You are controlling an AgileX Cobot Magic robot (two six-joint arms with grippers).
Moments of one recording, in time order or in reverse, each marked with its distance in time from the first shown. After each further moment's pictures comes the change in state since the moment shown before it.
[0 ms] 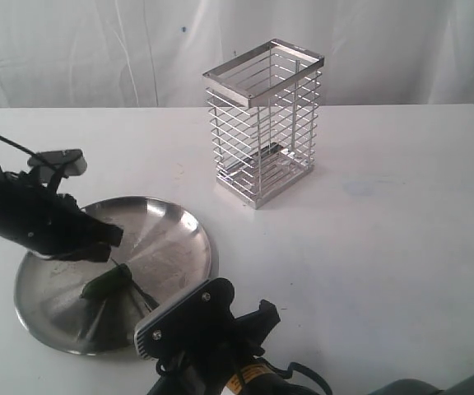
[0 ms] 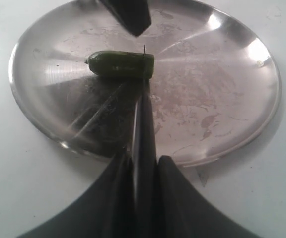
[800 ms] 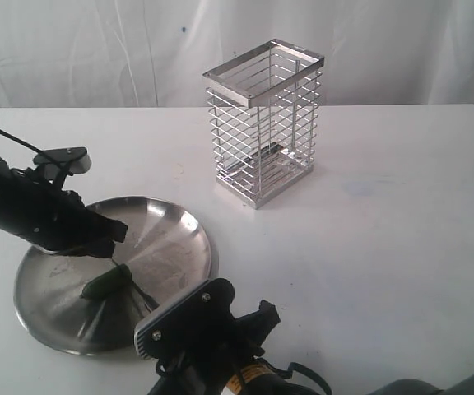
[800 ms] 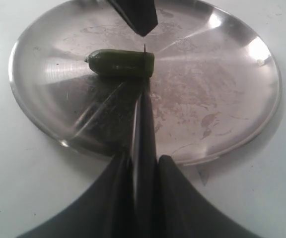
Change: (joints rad) left arm -0.008 0.027 -0.039 -0.002 0.010 0.000; right arm 0.000 0.000 0.000 0.000 0.006 0.000
